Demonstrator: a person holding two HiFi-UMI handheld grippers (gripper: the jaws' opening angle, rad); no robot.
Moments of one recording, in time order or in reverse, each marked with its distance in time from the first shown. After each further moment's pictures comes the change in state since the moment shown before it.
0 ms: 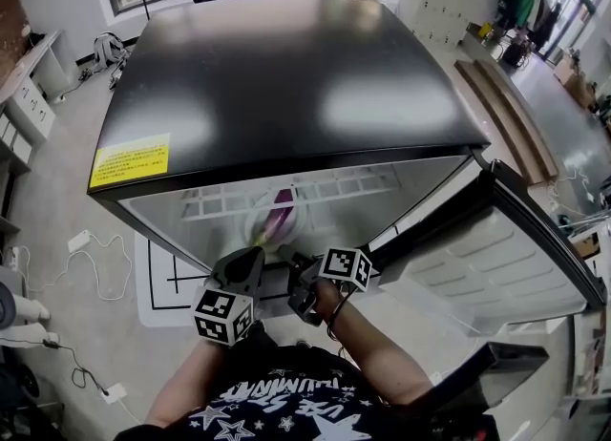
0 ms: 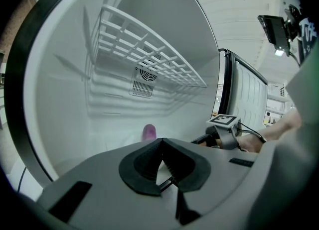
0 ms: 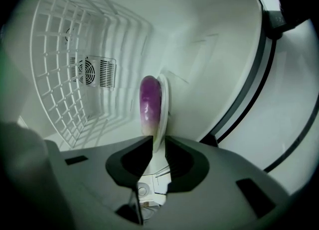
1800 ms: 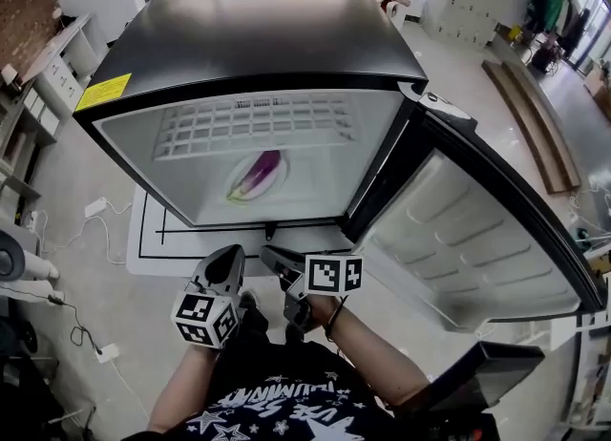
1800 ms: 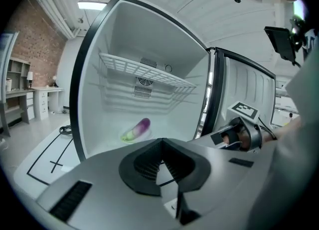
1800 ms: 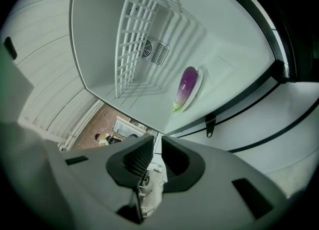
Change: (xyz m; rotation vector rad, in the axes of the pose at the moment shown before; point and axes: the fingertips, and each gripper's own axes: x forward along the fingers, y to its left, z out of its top) left arm -0.058 -0.089 -0.027 -0.051 -0.040 0.225; right arm -0.109 0.033 -0.064 -0.430 0.234 0.200
